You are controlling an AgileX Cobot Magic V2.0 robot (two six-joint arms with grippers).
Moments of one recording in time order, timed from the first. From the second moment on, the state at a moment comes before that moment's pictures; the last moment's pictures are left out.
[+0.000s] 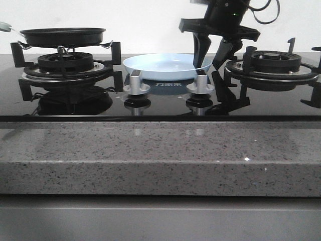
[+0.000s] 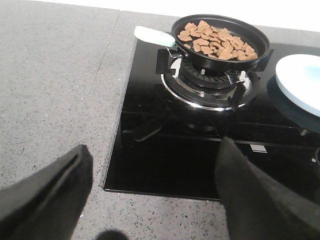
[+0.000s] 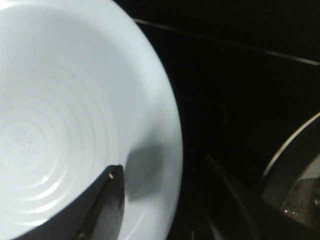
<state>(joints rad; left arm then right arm) -0.01 0.55 -0.70 -0.06 0.64 -0.05 0.24 2.35 -2.41 0.16 1.25 0.06</state>
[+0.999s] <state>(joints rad) -0.01 0.55 -0.70 -0.06 0.64 -0.05 0.23 2.11 -2.37 0.18 1.26 0.07</state>
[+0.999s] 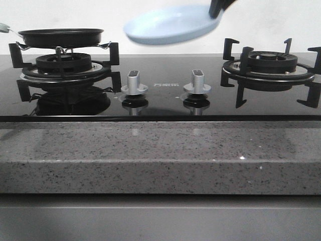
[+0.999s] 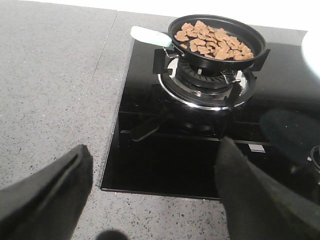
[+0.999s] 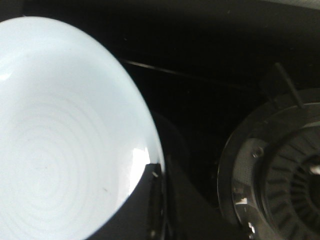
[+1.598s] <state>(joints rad) -0.01 0.55 -0.70 -0.06 0.64 -0.05 0.23 1.57 -1.48 0.28 0.99 0.07</state>
